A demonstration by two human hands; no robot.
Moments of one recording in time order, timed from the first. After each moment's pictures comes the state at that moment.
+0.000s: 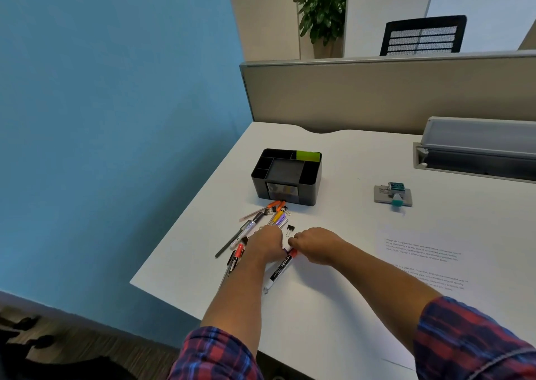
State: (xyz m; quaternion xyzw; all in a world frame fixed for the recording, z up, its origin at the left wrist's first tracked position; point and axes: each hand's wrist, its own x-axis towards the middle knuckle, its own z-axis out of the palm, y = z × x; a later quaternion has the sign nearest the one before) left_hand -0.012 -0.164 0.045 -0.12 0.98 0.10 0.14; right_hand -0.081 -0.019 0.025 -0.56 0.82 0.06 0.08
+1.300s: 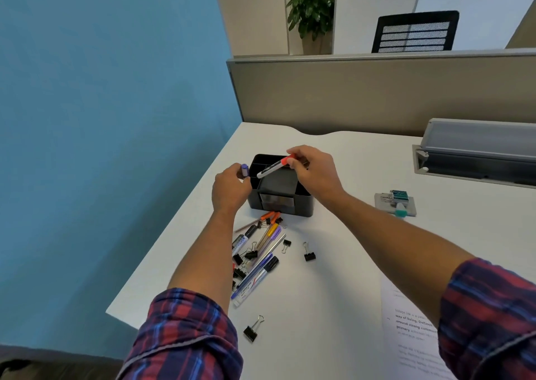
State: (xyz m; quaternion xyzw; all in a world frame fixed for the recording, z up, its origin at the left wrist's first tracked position) left_hand -0.114 -0.260 0.100 -0.23 0.90 0.30 -0.21; right_hand -0.193 -0.060 0.118 -0.27 0.81 -0.51 -0.08
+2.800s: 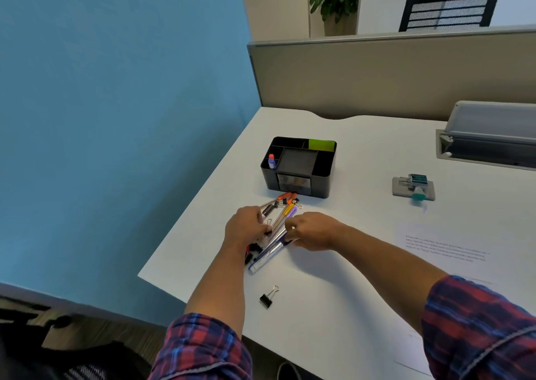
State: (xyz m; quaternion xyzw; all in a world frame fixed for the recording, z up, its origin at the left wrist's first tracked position) left_hand -0.014 -0.242 0.042 -0.25 0.95 0.18 0.06; right_hand -0.098 -0.052 0.033 -0.64 0.76 -0.03 0.08
